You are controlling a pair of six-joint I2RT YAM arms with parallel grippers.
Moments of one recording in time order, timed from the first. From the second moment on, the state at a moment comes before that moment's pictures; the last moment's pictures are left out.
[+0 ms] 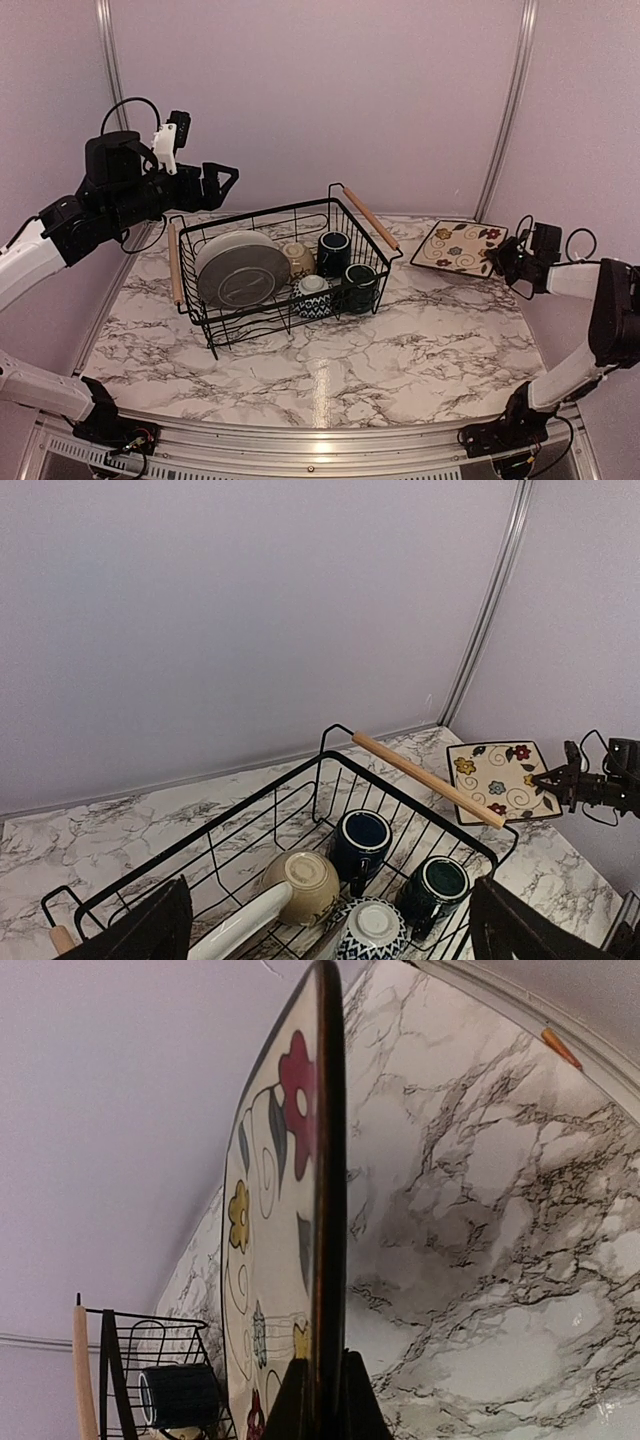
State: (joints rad) left arm -0.68 1.16 1.23 -0.26 -0.13 -0.22; right arm -0.25 1.41 0.73 0.17 -0.43 0.86
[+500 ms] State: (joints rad) left arm -0.68 1.19 1.16 -0.20 -0.09 -0.32; right arm -0.20 1.78 0.74 0.50 -0.38 0.94
